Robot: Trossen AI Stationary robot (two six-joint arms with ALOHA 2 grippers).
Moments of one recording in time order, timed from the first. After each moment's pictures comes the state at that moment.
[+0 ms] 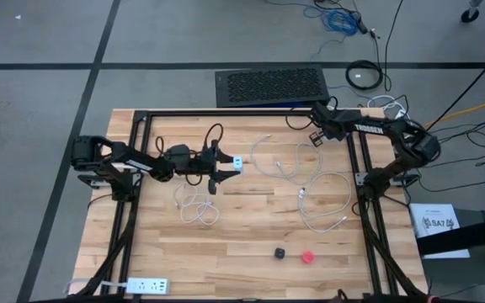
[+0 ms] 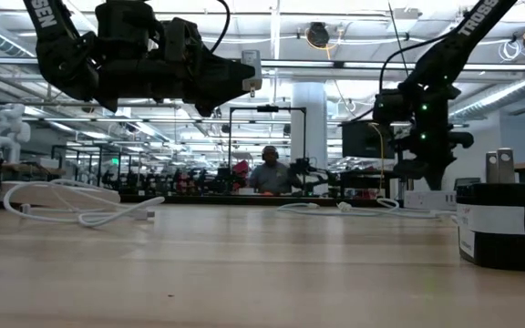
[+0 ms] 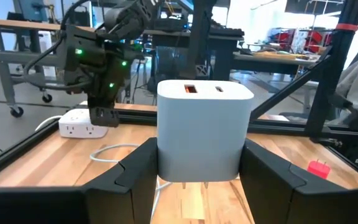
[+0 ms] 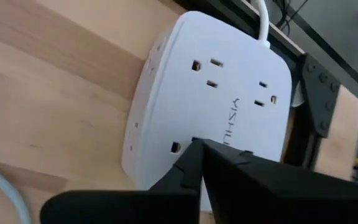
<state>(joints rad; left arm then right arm) 0.20 1.54 0.45 1.16 0.23 -0.07 -0.83 1.53 0.77 -0.61 0.50 0.23</state>
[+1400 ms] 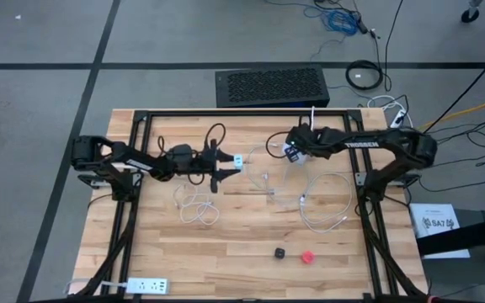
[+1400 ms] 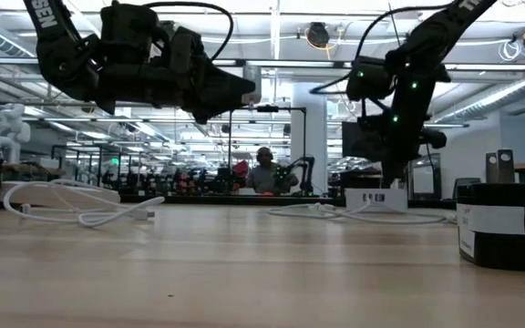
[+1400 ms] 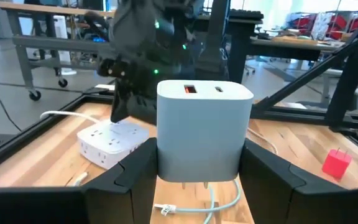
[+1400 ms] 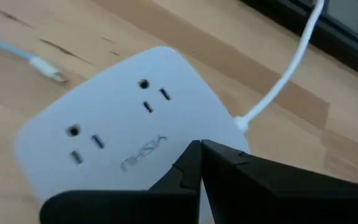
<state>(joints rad) 0.21 1.54 0.45 1.09 0.18 -0.06 -0.43 1.50 0.80 -0.53 0.49 0.60</state>
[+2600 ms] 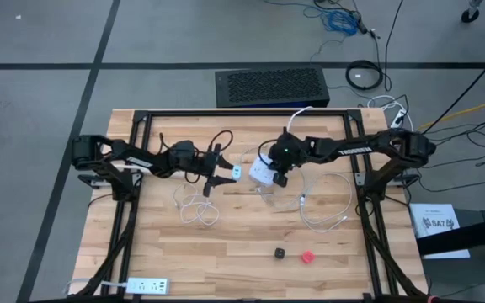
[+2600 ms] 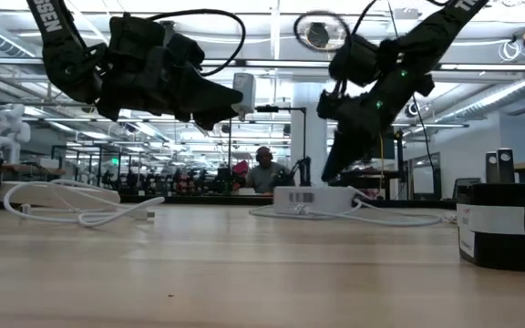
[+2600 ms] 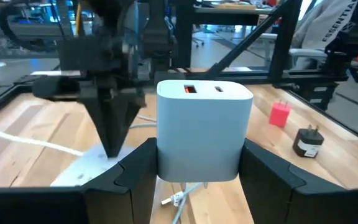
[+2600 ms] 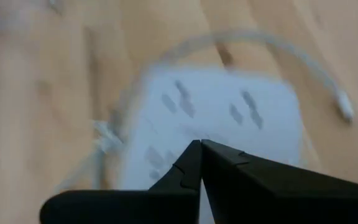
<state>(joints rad) 0.27 1.54 0.45 0.98 0.49 0.04 -0.30 1.56 0.80 -0.10 -0.14 0.06</state>
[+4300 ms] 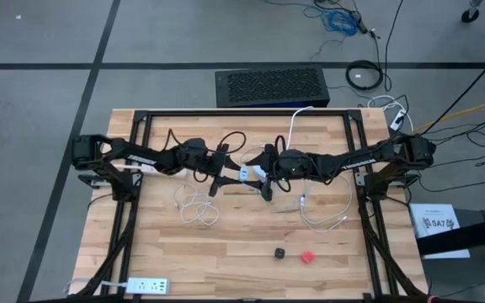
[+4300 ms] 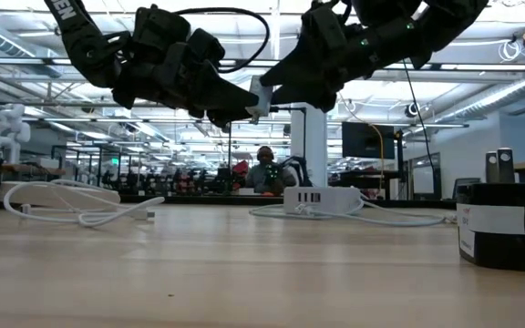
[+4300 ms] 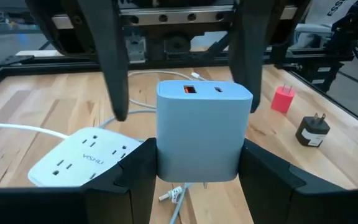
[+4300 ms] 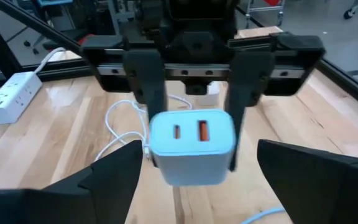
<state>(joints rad) 0.25 1.54 0.60 0.71 0.48 0.09 -0.03 1.54 0.81 0.40 0.05 0.12</state>
